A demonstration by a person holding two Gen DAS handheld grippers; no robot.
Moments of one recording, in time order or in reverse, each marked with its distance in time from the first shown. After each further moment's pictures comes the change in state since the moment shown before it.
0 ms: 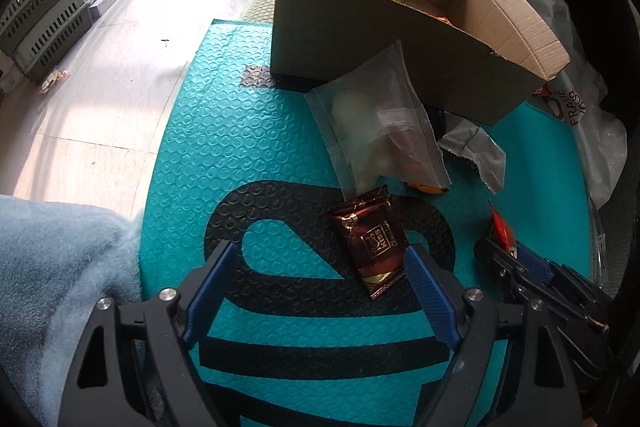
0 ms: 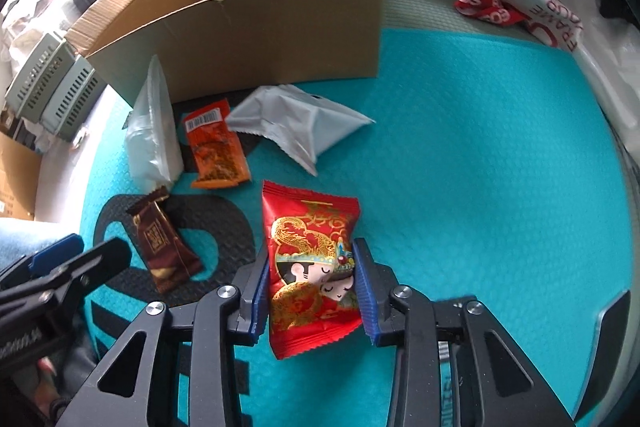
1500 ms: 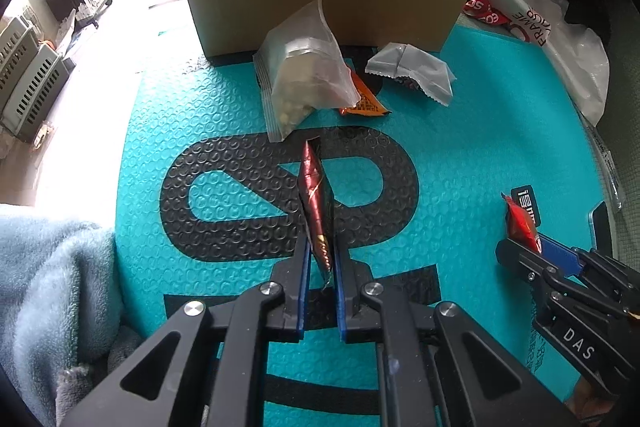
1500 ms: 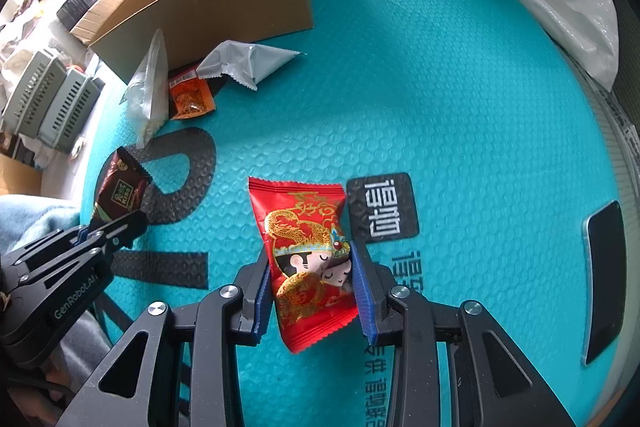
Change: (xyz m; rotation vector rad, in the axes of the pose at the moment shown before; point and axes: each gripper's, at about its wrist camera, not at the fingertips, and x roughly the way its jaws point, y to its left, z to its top) left arm -0.011 -0.050 -0.065 0.227 -0.013 0.043; right arm -0.029 -0.031 -0.050 0.088 0.020 0.002
